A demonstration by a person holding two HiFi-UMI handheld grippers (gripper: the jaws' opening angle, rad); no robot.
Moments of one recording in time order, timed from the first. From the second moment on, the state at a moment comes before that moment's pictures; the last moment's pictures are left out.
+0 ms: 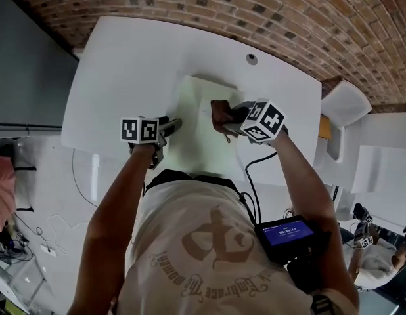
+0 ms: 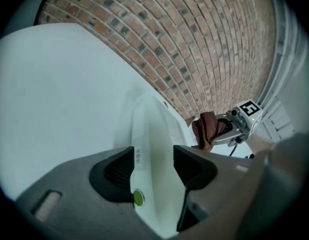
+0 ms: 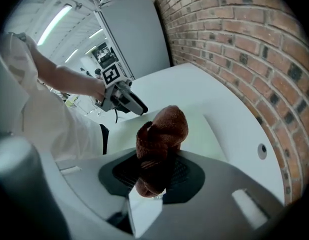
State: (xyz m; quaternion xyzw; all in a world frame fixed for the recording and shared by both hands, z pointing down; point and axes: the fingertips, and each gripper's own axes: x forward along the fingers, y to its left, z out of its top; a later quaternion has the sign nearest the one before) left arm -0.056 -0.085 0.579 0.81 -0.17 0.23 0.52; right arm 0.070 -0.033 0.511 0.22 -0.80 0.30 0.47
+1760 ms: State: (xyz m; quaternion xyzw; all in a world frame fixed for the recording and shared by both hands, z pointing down) left arm -0.105 0.000 0.601 0.78 -0.12 0.29 0.54; right arm 0.117 0.045 0.575 0.22 -0.74 0.31 0.56
